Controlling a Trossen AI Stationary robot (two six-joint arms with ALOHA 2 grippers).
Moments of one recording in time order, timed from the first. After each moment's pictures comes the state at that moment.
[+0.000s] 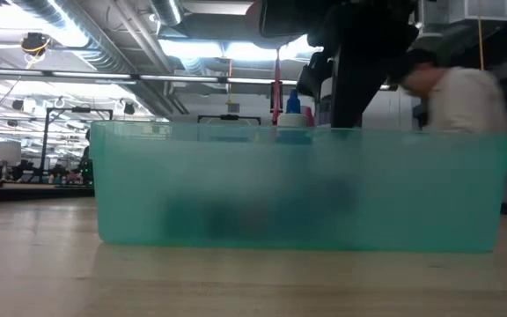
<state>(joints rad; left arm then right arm) -0.67 1.88 2.32 -1.57 -0.90 -0.80 0.35 1.98 1.55 -0.84 -0.06 0.31</state>
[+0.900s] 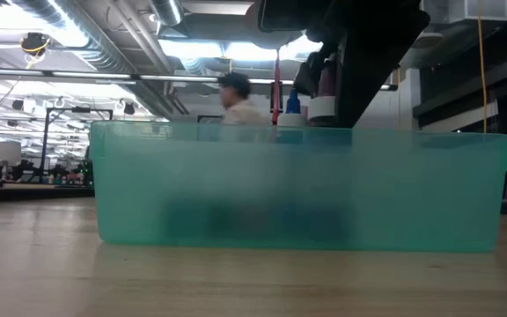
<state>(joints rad) -0.67 1.88 2.32 -1.57 -0.90 -0.80 0.35 1.98 1.56 -0.82 -0.08 0.28</state>
